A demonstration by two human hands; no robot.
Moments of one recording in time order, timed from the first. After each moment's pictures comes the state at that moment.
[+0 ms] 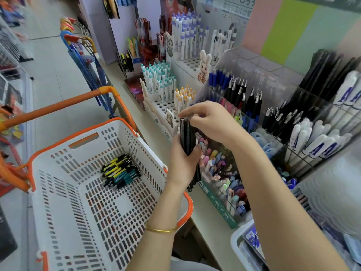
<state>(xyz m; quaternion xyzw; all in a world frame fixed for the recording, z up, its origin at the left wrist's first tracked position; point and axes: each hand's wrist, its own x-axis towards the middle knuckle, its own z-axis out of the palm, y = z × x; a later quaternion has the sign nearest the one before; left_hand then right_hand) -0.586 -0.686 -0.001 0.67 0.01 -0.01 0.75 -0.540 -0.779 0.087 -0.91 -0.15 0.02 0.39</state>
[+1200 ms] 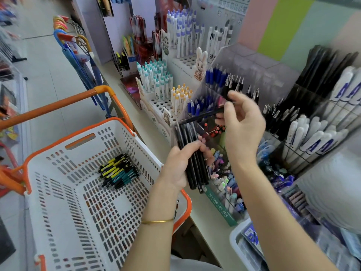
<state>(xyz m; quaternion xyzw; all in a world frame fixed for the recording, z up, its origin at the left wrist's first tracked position) -0.583 -0.686 0.001 0.39 0.06 -0.21 0.89 -0.566 -0.795 0.057 -0.73 0.06 -0.32 0.60</state>
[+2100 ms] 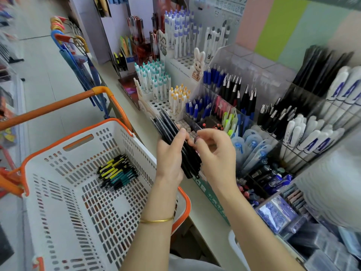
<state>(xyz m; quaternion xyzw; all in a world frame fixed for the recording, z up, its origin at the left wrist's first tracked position) -0.575 -0.682 0.005 0.44 0.08 -0.02 0.89 -0.599 -0.774 0.016 -0.82 0.01 -0.22 0.54</state>
